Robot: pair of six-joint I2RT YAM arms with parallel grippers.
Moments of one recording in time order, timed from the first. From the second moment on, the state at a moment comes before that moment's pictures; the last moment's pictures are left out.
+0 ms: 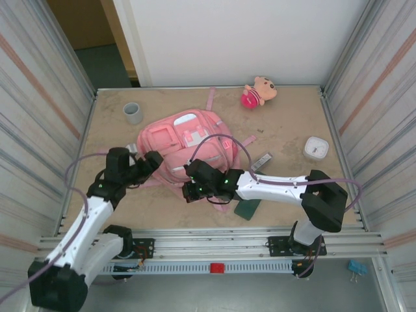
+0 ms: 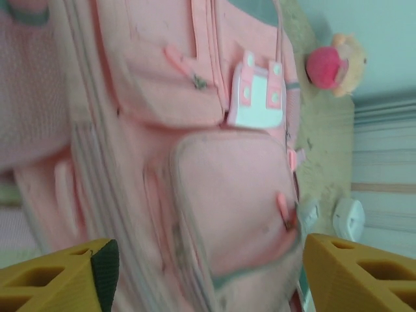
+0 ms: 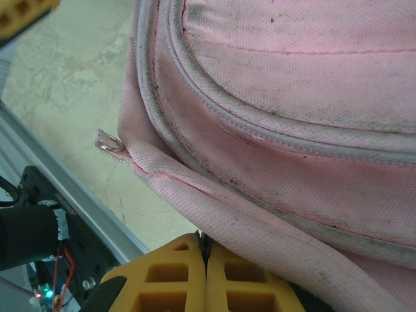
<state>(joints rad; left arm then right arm) -0.23 0.77 0.54 -0.41 0.32 -0.95 1.14 1.61 1.06 -0.28 -0.06 0.79</state>
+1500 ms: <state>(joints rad) -0.23 0.81 0.54 -0.53 0.40 -0.69 1.01 1.41 0.95 -0.45 -0.25 0.73</state>
